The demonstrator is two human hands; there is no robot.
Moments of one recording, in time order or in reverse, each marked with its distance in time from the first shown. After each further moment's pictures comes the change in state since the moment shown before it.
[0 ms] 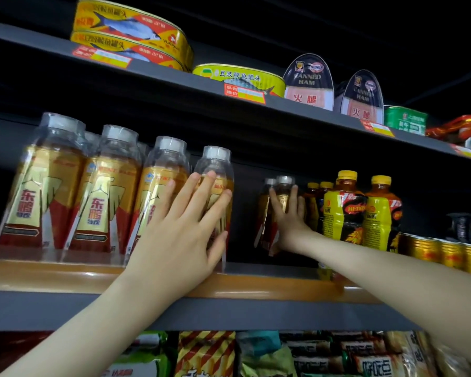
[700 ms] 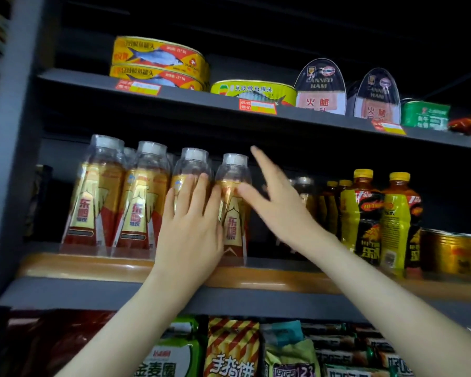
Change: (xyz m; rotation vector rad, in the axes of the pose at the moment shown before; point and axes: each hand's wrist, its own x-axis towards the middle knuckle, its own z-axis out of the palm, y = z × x) left_hand -0.004 -0.003 -0.015 -0.014 0.064 -0.205; right_hand -0.085 -0.066 -0.054 0.795 0.357 -0.544
